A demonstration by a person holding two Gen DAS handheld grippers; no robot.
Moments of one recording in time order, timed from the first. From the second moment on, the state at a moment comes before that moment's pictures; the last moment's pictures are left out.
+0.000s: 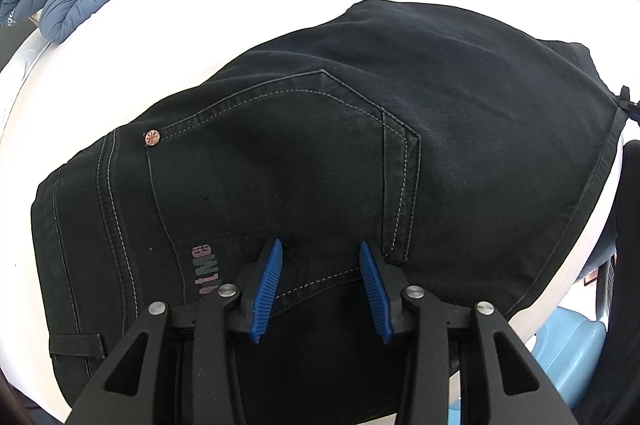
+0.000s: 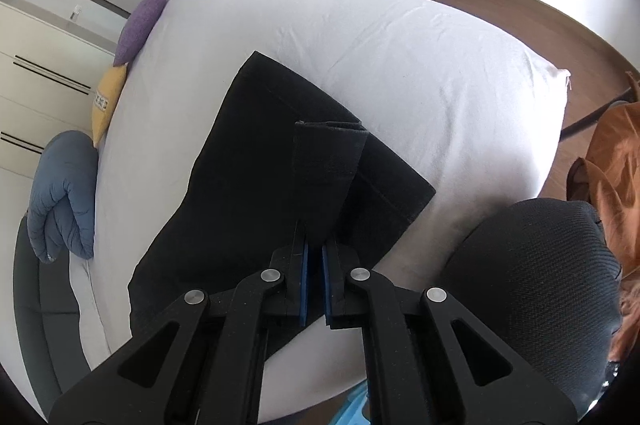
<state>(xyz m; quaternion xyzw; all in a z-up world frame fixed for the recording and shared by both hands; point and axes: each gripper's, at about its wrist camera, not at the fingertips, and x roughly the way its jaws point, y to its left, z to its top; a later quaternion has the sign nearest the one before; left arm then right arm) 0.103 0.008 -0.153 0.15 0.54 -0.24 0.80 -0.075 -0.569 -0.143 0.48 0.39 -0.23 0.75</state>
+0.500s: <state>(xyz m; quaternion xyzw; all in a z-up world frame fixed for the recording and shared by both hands) 0.099 0.004 -0.149 0.16 0.53 -0.22 0.80 -0.063 -0.605 -0.060 0.35 0.38 -0.25 0.82</state>
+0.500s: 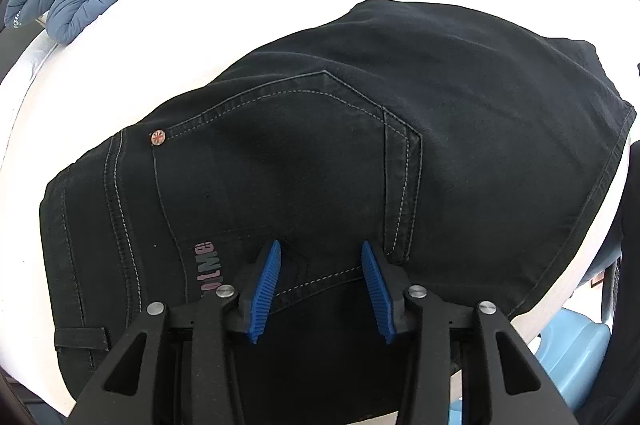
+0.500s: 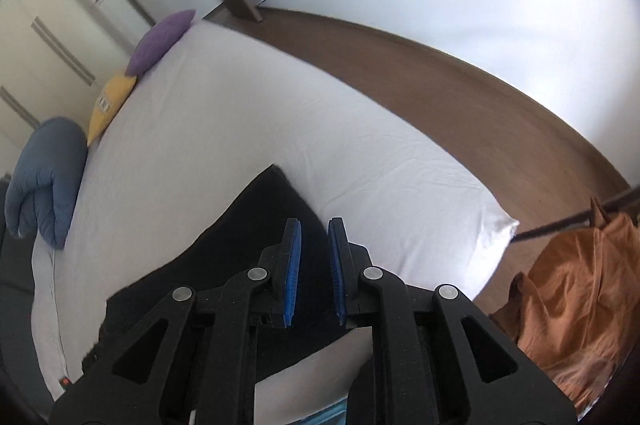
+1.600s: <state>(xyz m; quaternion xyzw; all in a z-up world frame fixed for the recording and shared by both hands) 0.076 -0.020 -0.112 0.12 0.47 -0.20 0.85 0.084 -0.588 -0.162 0.23 0.49 -0.11 0.83</state>
